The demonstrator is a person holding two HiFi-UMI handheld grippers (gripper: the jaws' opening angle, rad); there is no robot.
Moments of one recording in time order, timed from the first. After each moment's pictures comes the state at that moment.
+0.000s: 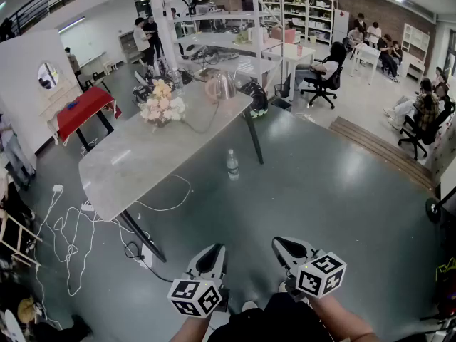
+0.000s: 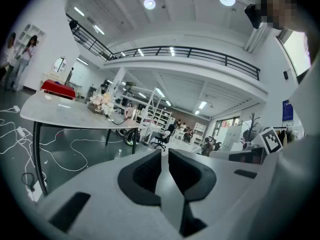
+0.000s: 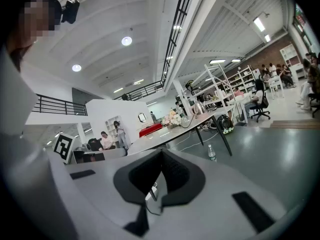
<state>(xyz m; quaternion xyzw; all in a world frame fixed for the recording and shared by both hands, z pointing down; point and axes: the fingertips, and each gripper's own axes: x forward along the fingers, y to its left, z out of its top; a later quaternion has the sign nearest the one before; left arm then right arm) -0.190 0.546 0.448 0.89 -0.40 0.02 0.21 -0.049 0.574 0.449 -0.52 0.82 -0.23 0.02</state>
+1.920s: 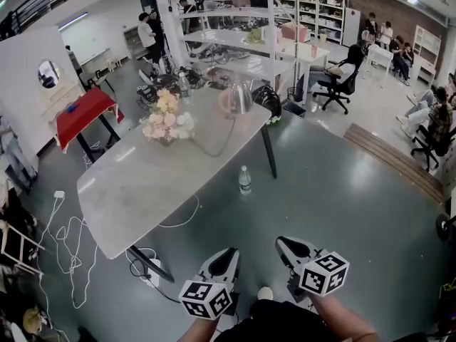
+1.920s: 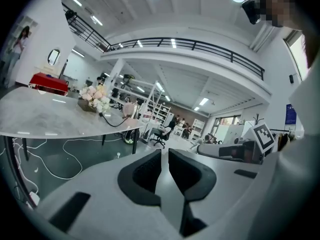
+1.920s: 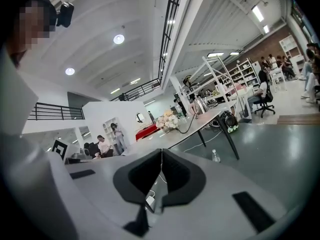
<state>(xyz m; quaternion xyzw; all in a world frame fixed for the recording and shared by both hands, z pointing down) -0.171 0.334 0.451 0.90 -0.38 0.04 0.23 -0.051 0.341 0.447 -0.51 0.82 -0.26 0.03</state>
